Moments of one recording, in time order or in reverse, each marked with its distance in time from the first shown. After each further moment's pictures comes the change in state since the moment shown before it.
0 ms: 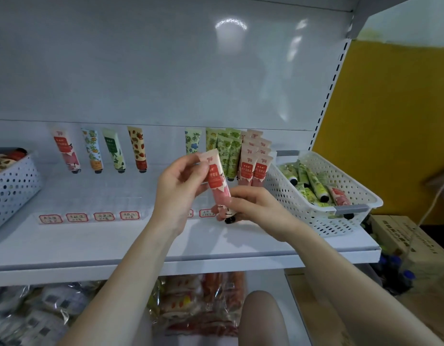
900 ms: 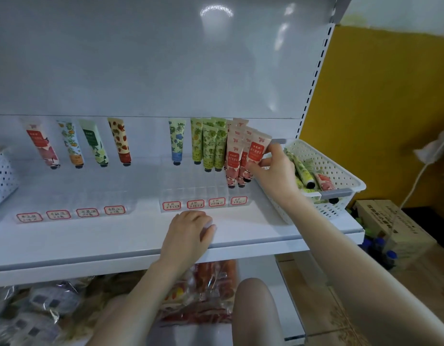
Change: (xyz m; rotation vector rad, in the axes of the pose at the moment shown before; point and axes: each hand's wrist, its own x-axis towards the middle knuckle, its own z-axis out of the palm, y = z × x) left_hand -0.024 -0.117 -0.025 1.311 -0.388 0.418; right_hand 0.023 0.024 -0.050 -0.400 0.687 -0.014
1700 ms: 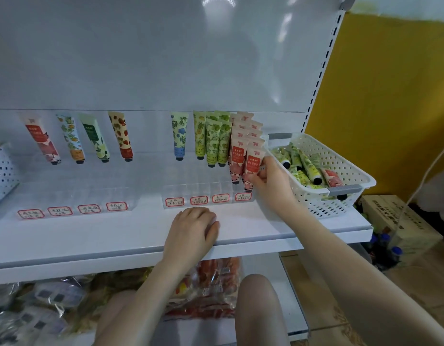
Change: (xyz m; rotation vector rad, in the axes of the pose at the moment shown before) left_hand -0.001 -0.004 0.007 -0.037 0.081 0.027; right_hand -0.007 0.030 0.026 -0.046 -0.120 0.080
